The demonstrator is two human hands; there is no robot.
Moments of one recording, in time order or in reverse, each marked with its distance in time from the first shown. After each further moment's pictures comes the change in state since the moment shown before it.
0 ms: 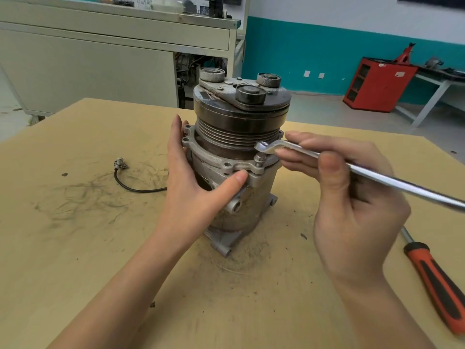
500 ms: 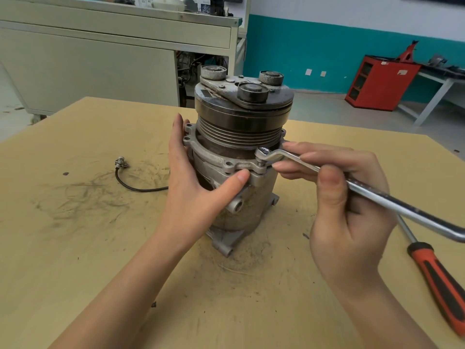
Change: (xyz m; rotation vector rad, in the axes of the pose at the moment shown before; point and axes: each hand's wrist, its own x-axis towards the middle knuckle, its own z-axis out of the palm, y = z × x) left_hand 0.000 0.001 0.001 -0.008 -0.005 -0.002; right_hand -0.009 0.007 -0.002 -0.023 -0.055 -0.009
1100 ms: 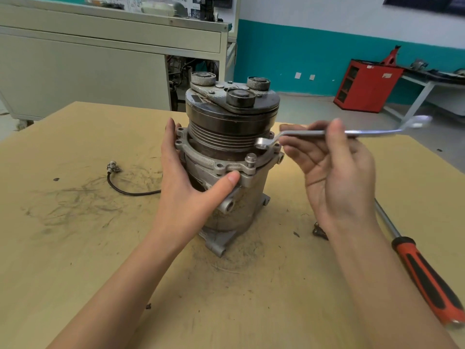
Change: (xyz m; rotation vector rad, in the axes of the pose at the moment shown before) left_hand 0.000 0.000 -0.001 0.017 -0.008 -0.003; right_hand 0.035 0.017 -0.013 0.531 0.177 0.585
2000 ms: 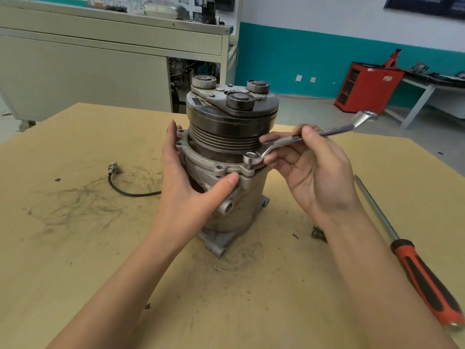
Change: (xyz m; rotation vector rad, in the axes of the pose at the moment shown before) left_hand 0.000 0.003 0.000 -0.028 0.000 -0.007; right_hand 0.010 0.005 0.000 0.094 -0.190 0.186
